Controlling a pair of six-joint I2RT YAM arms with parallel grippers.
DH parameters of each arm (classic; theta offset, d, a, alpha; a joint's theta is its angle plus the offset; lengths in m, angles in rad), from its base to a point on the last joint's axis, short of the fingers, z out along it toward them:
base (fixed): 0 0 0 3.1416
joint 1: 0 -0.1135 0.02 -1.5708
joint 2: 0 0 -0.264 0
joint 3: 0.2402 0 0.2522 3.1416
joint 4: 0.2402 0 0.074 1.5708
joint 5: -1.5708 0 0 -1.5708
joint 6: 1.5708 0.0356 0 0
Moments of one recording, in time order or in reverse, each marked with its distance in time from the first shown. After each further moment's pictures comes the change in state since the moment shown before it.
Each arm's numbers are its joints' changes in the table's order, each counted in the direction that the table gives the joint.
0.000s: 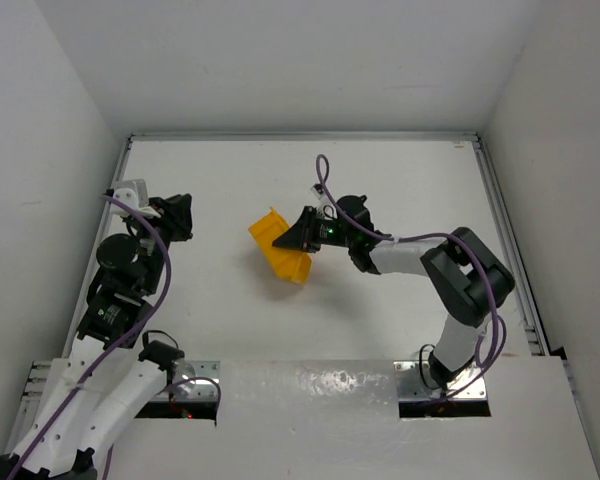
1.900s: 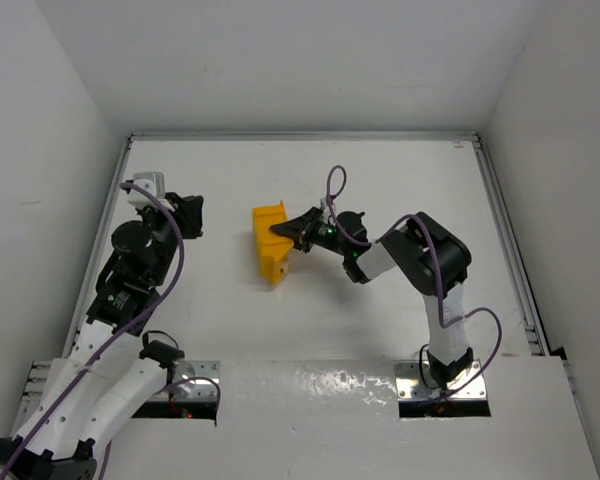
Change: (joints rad) left arm -0.001 -0.058 0.000 0.007 -0.054 -0.004; right arm 0.016 -0.314 -0.023 -0.578 -0.138 0.674
